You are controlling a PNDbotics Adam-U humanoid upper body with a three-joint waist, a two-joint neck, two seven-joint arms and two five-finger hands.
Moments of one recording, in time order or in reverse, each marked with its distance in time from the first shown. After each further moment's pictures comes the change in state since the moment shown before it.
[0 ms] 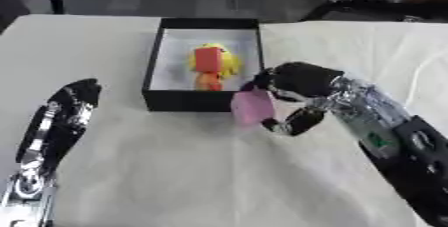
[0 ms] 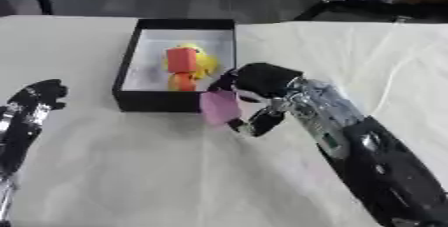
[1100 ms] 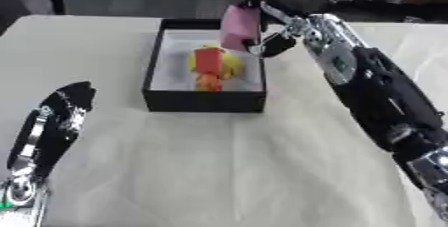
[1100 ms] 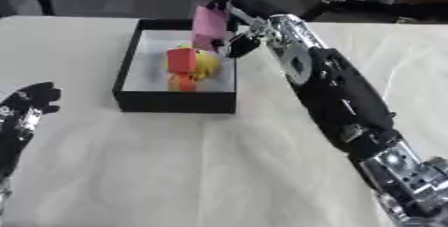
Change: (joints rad) left arm -0.013 -0.019 -0.023 0.000 0.005 -0.007 -0.023; right arm -0.369 0.182 -0.147 0.696 0.024 0.118 -0.315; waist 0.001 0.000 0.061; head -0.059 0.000
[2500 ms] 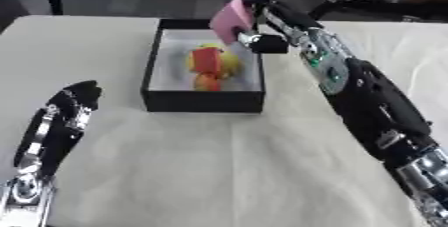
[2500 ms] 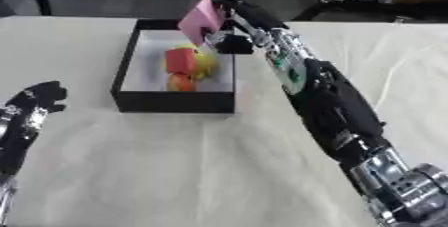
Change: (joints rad) left arm 0.001 0.000 -0.002 0.000 0.003 0.001 -0.002; right arm 0.043 -0.006 -0.003 -0.070 -0.079 -0.028 -0.013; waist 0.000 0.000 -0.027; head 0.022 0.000
